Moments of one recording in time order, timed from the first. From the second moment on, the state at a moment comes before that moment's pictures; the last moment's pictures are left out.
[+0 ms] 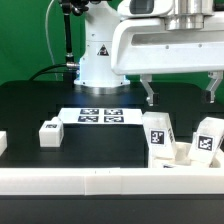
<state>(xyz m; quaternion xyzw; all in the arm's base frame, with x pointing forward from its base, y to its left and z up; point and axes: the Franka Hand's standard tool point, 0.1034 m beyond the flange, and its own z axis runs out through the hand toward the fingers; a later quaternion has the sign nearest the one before) 0.621 0.077 0.114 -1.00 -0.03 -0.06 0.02</state>
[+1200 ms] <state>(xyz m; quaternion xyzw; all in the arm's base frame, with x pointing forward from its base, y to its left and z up) 0.624 0.055 0.112 -0.93 -0.36 -0.05 -0.03</state>
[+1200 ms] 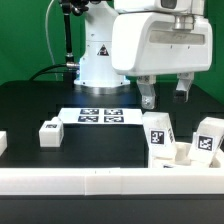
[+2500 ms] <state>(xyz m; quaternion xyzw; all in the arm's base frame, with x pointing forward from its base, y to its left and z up) 0.627 0.055 0.098 -0.90 -0.44 0.03 -0.04</state>
